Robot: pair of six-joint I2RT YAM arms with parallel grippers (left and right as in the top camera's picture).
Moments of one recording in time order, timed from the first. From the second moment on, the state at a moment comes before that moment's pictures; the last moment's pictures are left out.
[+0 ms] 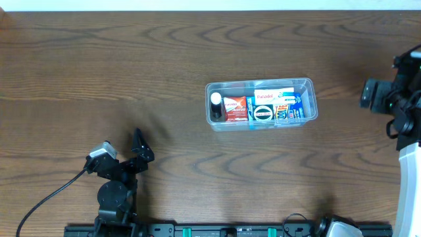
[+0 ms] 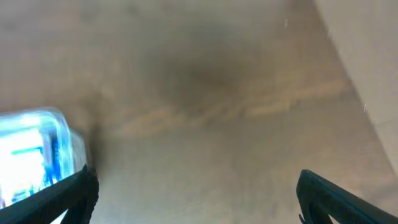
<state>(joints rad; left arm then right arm) -0.14 0.03 0.06 -0.18 -0.29 -0.45 -0.33 1.23 1.21 -0.73 0.01 -0.14</state>
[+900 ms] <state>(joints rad) -0.14 0.03 0.06 -0.18 -0.30 -0.45 -0.51 0.79 1.22 -0.84 -0.70 -0.23</state>
